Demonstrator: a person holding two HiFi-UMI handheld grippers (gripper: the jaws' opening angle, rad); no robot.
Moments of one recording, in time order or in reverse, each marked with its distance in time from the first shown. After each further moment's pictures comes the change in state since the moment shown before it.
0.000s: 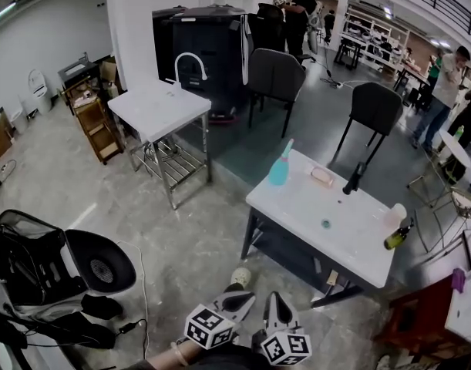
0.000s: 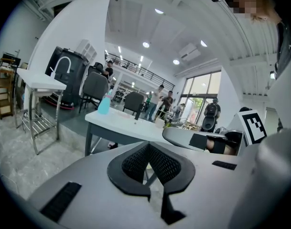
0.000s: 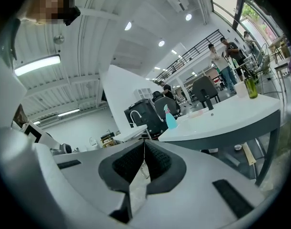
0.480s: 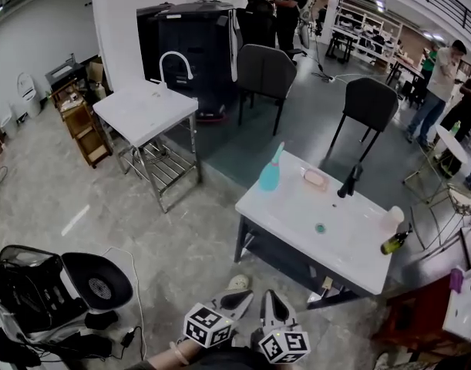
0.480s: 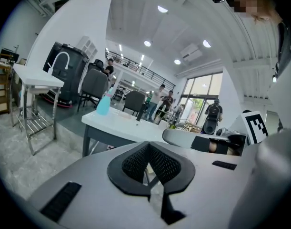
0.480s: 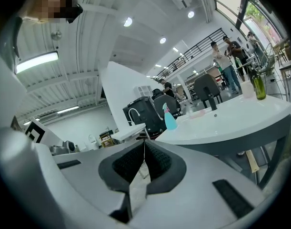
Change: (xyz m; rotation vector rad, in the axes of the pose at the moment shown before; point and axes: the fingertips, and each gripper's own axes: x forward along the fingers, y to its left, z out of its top) left arm 0.043 0.040 0.029 -0.023 0.009 -0.013; right arm 0.058 -0.017 0.016 -0.014 0.026 0.000
